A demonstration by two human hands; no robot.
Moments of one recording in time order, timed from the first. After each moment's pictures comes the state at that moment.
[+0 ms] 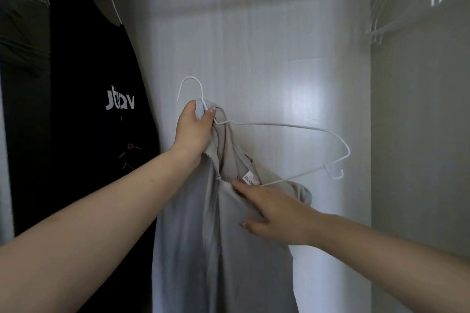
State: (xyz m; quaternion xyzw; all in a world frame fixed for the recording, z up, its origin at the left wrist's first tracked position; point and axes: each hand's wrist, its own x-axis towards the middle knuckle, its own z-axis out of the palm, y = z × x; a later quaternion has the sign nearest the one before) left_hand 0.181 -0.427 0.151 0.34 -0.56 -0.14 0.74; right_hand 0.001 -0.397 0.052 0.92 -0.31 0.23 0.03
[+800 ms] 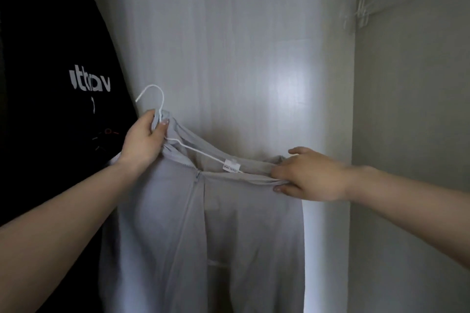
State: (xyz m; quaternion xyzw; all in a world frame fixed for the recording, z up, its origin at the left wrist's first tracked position) left_hand 0.261 -0.450 0.101 0.46 -0.63 0.05 0.62; right_hand -0.077 -0.415 0.078 0.89 -0.34 0.06 0.30
